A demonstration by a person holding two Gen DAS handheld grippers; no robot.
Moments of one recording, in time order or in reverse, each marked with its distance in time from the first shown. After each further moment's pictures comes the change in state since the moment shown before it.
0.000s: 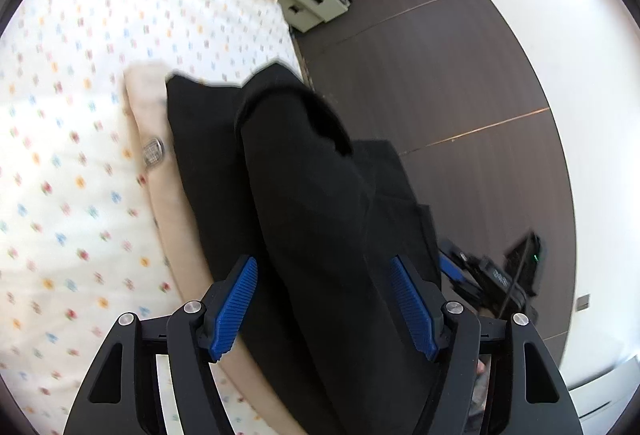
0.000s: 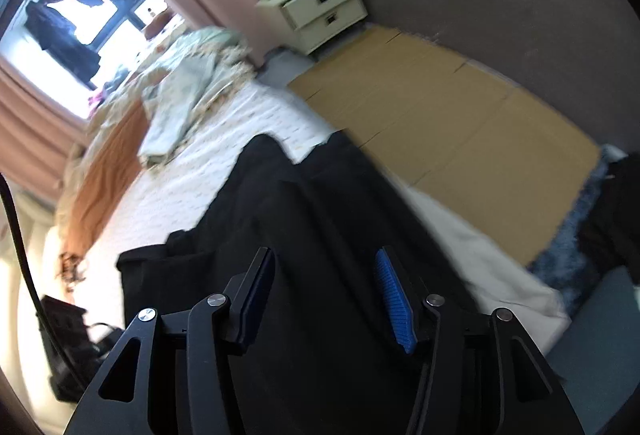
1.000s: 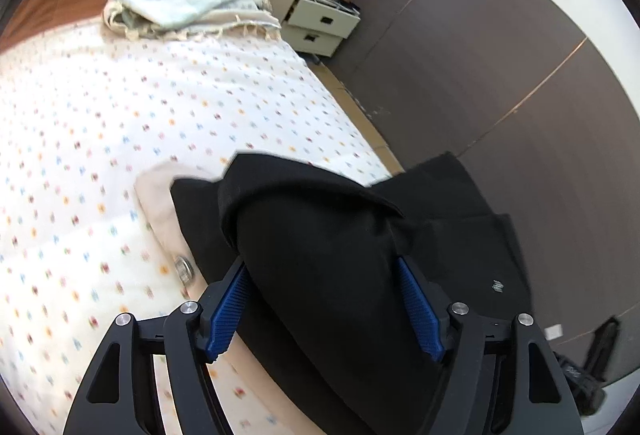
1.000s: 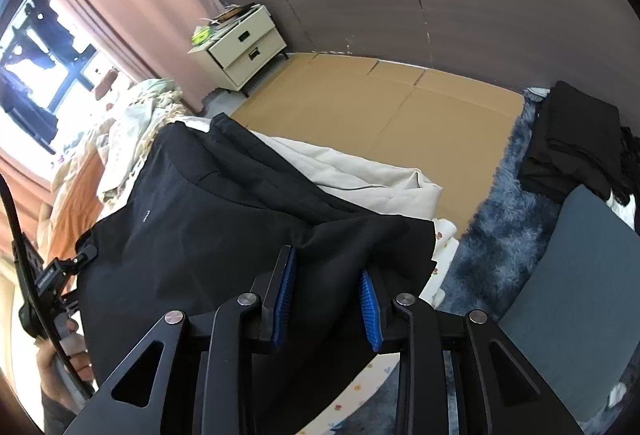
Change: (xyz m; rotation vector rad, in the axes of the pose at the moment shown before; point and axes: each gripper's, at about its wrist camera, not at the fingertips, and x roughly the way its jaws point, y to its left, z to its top) left arm 0.066 -0.018 0.042 0.281 -0.079 0.334; right arm -0.028 -0.090 -0.096 0.215 -0.124 -0.107
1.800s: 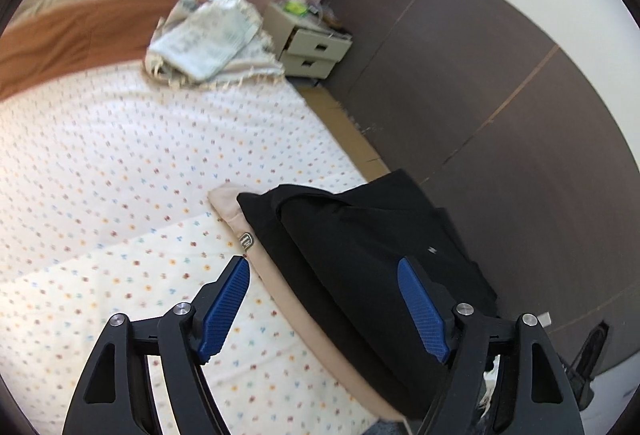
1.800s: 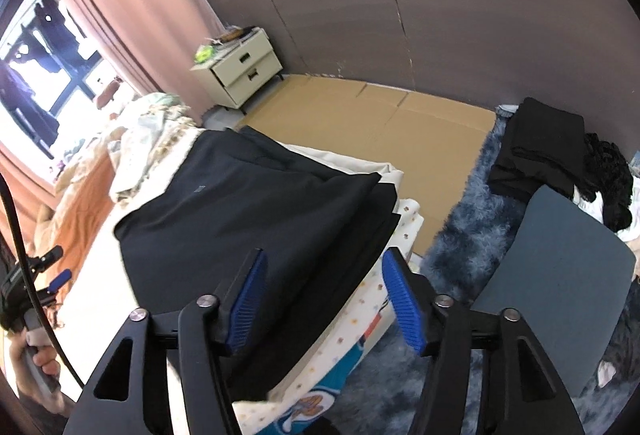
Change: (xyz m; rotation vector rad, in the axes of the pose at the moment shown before) left arm -0.175 -0.004 -0.014 0.052 -0.054 -0.004; right arm -0.125 0.027 -0.049 -0.018 -0.090 -0.038
